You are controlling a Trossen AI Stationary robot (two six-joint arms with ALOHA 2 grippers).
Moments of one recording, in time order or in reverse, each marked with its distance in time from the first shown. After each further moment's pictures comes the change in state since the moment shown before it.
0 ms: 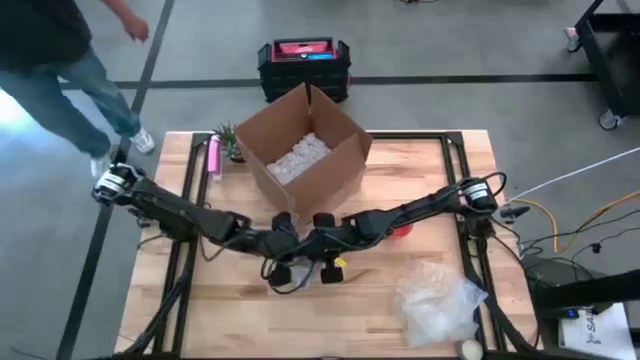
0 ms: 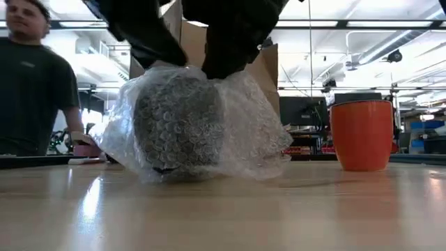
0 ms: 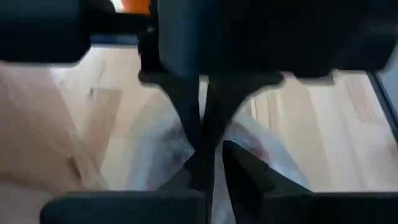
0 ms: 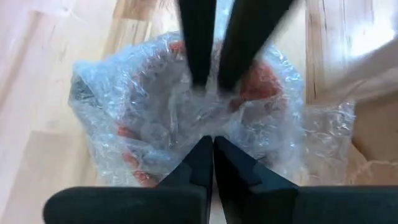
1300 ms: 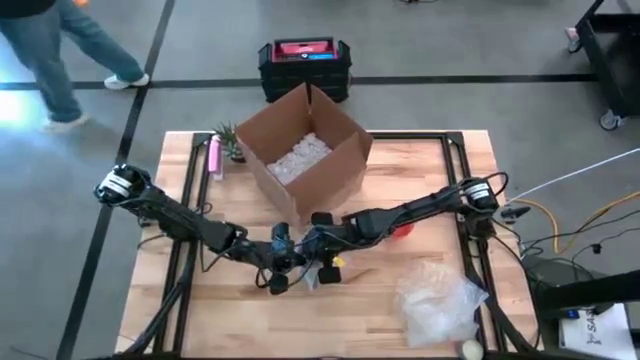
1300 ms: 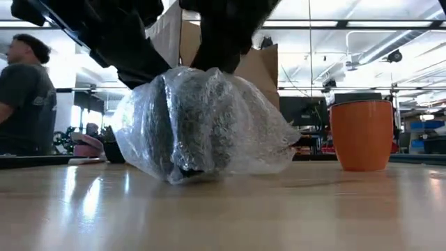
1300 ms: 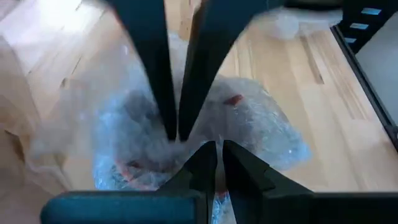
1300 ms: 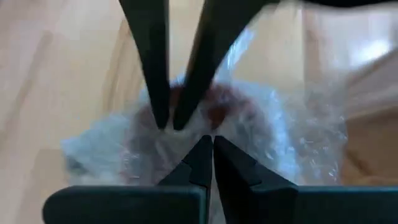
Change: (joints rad) left arm -0.053 0.144 -0.193 0.382 -0.056 -0.027; right arm 0.002 -0.014 0.070 -0.030 -0.008 0.013
